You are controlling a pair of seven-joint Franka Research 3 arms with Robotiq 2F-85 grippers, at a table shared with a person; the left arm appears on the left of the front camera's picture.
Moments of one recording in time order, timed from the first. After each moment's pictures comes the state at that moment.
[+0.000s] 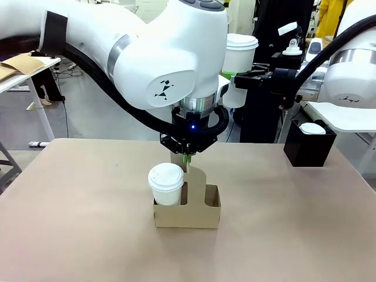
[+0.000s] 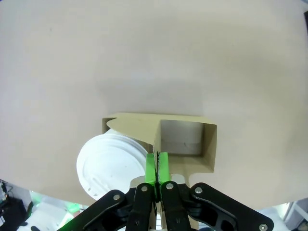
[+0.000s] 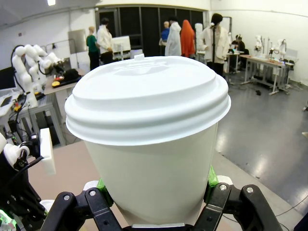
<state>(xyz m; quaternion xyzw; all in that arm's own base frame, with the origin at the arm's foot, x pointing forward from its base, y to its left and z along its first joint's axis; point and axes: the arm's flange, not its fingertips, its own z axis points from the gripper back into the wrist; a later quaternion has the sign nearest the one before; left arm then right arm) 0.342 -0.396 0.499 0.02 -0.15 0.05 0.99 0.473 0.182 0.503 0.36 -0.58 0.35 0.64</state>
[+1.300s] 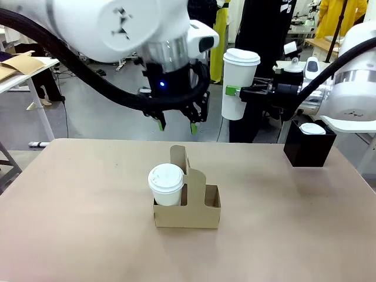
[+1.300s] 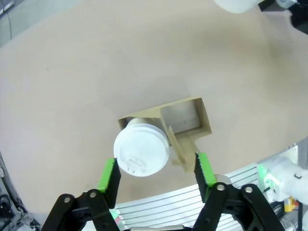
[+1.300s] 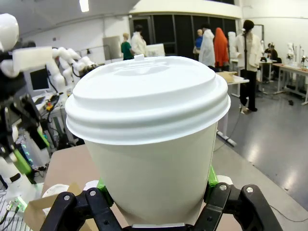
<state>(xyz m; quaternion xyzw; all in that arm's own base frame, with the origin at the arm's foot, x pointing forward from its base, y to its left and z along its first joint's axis) 0.325 -0.349 0.589 -0.03 -0.17 -0.13 0.98 0.495 0.164 0.455 0.45 -0.55 0.38 0.59</state>
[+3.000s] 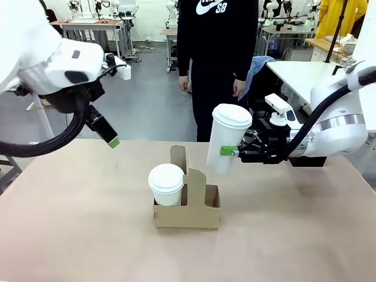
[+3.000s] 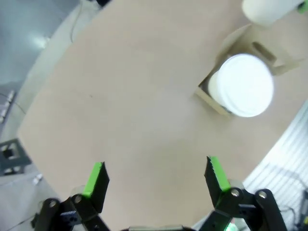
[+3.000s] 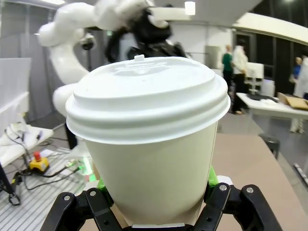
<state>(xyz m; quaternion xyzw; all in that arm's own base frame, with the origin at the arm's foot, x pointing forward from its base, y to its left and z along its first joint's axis) 0.319 -0.156 0.543 -0.01 -0.24 -0.40 0.89 0.441 0.204 0.352 0.59 -0.46 0.53 0.41</state>
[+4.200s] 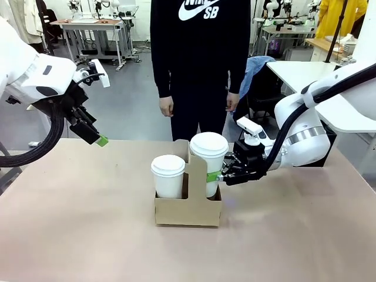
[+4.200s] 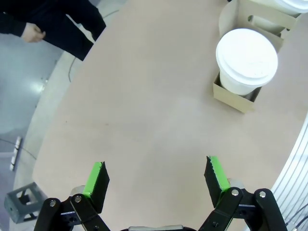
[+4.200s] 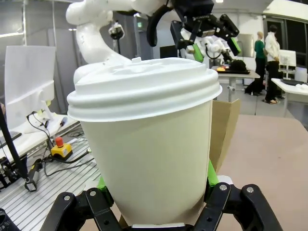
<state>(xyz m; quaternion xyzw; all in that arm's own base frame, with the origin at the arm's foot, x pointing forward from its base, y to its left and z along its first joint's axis) 0.357 -0.108 0.520 -0.04 -0.29 -0.48 0.83 0.450 0.245 0.289 0.63 -0.38 0.55 0.40</state>
